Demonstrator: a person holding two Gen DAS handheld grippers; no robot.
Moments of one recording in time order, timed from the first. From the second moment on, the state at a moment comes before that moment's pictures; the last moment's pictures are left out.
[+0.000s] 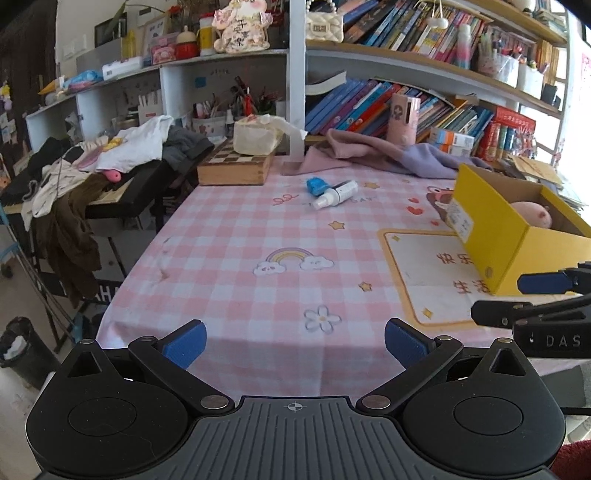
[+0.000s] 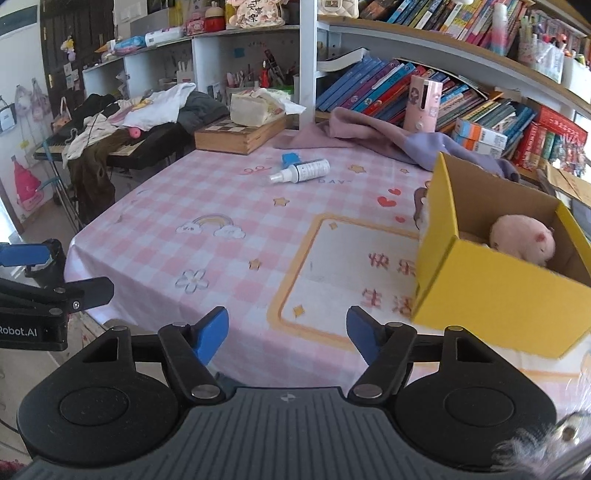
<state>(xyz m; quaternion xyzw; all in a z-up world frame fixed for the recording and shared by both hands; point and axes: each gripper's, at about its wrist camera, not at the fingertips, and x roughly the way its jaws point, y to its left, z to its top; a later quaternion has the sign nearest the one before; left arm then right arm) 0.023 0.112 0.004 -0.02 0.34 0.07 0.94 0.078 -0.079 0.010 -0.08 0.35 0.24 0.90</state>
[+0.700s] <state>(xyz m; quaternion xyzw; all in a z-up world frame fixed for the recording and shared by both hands) 0.171 0.147 0.014 0.01 0.33 0.08 0.94 0.292 -0.033 0.011 0.02 0.39 0.20 0.90</state>
